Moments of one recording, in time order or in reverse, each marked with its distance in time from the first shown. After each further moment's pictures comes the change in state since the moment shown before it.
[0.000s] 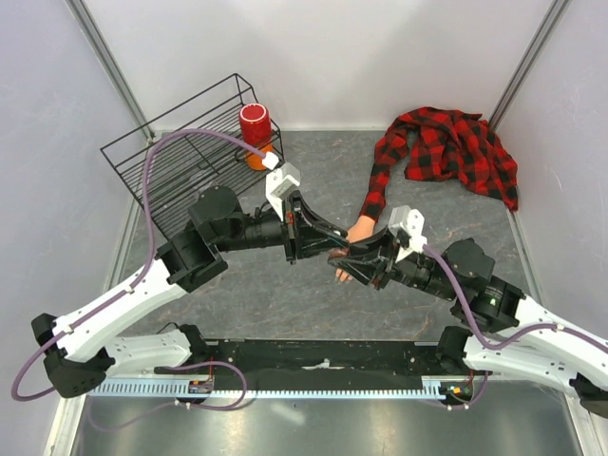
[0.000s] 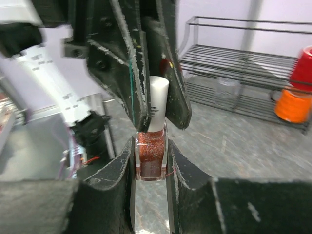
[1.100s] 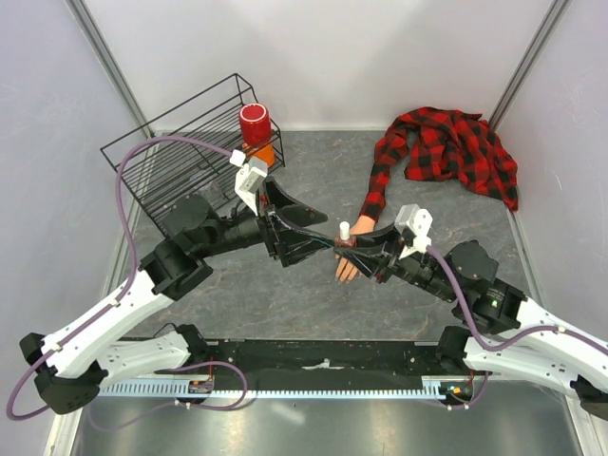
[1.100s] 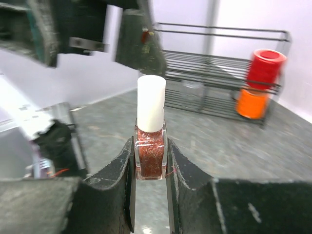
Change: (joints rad) left arm 0.065 -0.110 -0.069 0.035 -0.150 -0.093; right arm -0.001 -0.003 -0.006 0.018 0.177 -0.064
